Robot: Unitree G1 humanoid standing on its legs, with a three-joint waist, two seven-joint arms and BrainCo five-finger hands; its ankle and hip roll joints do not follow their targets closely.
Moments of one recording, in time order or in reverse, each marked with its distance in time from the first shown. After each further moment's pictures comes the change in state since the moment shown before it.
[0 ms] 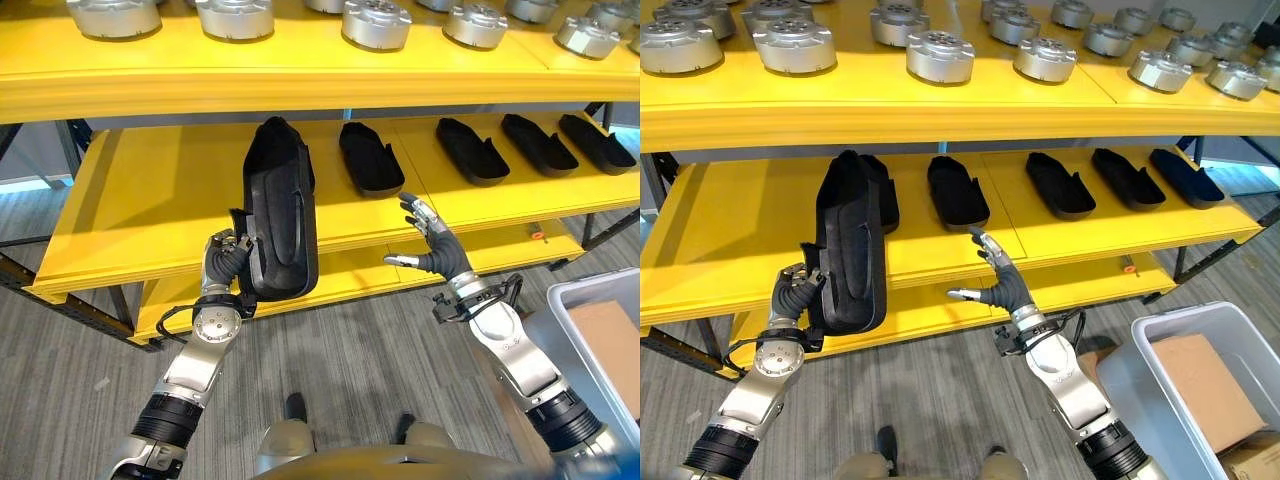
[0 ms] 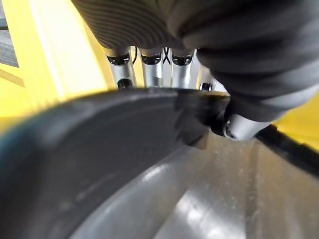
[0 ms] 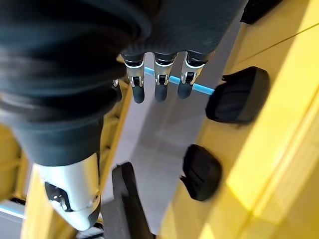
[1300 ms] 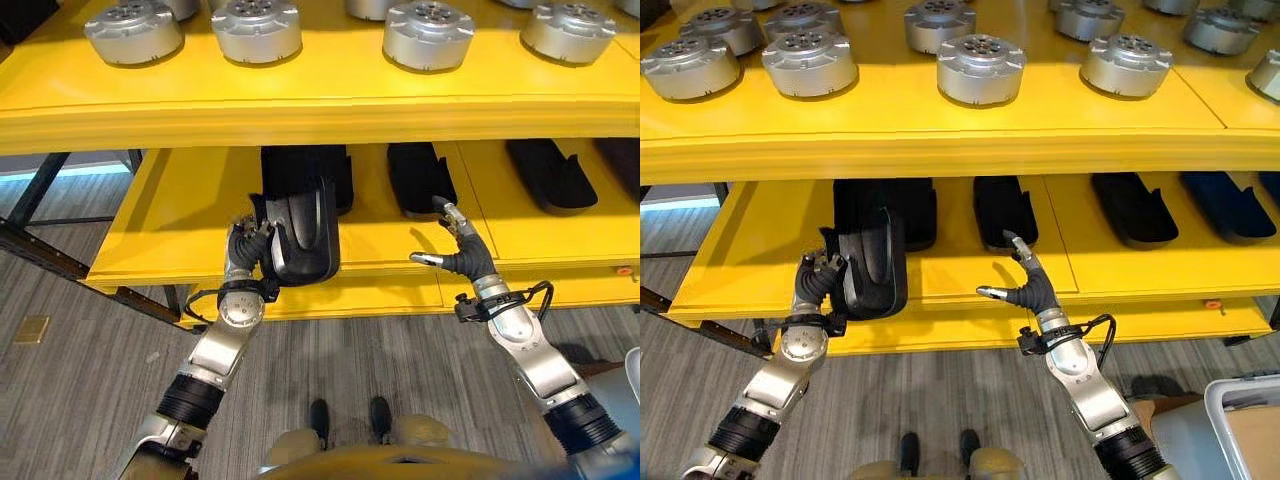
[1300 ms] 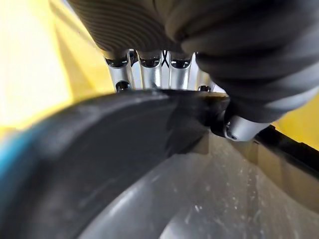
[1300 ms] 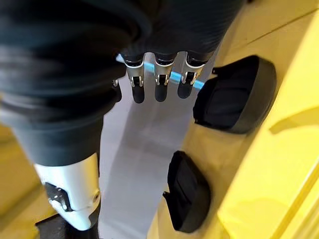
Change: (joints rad) left arm -0.151 -0.041 -0.084 -0.009 -0.010 0.044 0.076; right arm 0.030 -0.033 -0.122 0.064 -0.040 -0.021 -0.064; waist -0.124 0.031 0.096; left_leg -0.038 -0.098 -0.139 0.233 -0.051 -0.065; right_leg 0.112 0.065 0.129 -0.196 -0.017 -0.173
